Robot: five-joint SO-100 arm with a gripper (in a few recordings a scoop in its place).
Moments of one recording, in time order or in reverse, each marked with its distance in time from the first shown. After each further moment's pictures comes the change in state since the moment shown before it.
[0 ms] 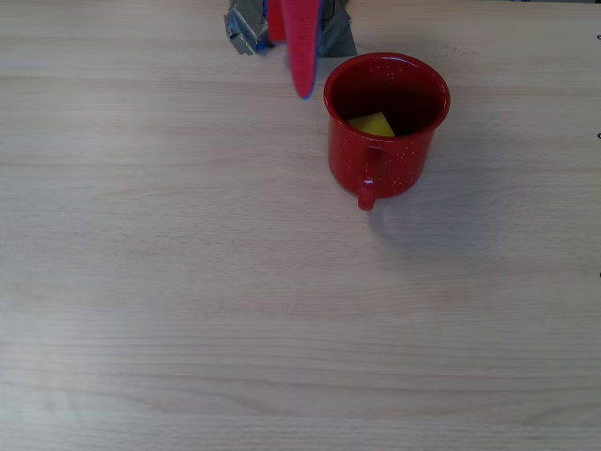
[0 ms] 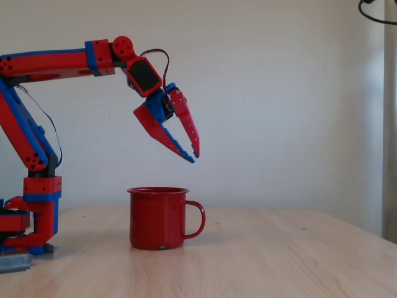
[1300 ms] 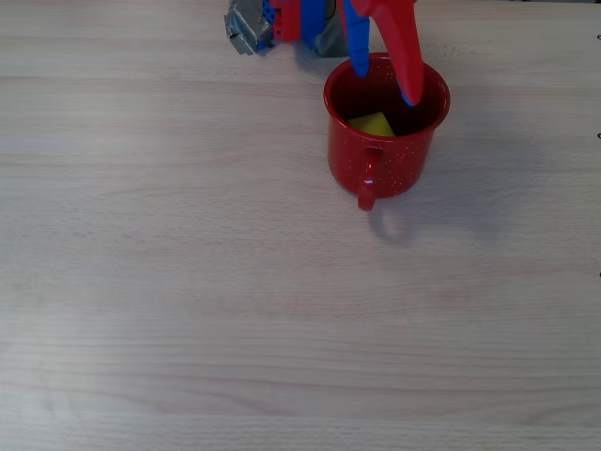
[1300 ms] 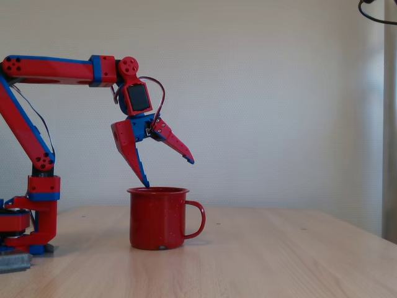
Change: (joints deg) arm -17.2 0.1 6.2 15.8 -8.6
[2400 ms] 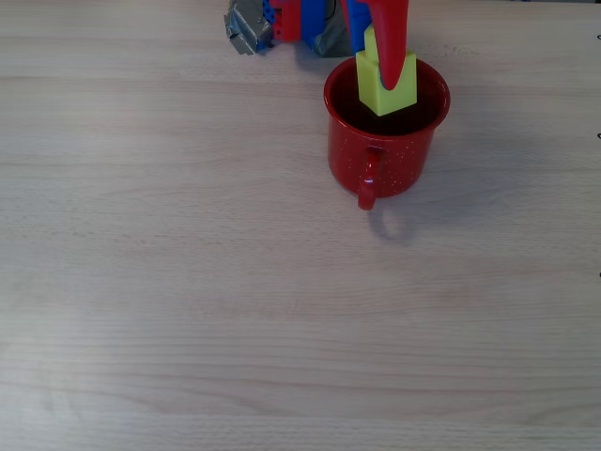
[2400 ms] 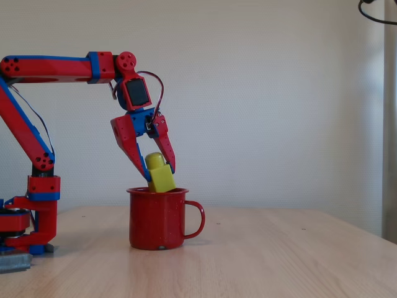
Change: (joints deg) arm -0.4 1.1 -1.9 0.9 -0.8
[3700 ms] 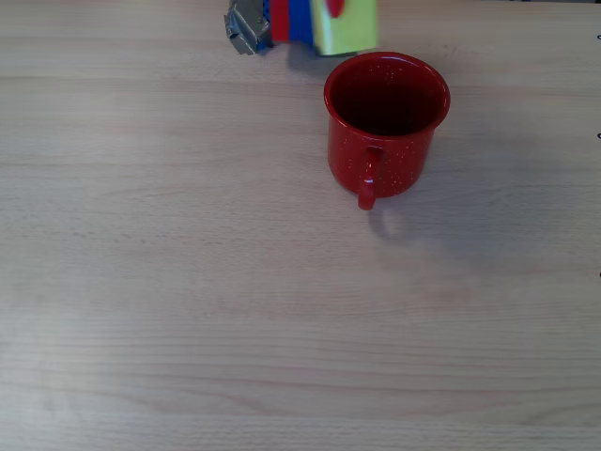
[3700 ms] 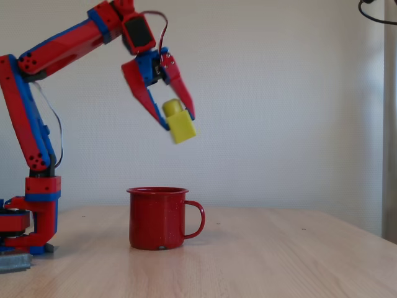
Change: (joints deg) arm 10.5 -10.7 -37.4 21.4 1.7
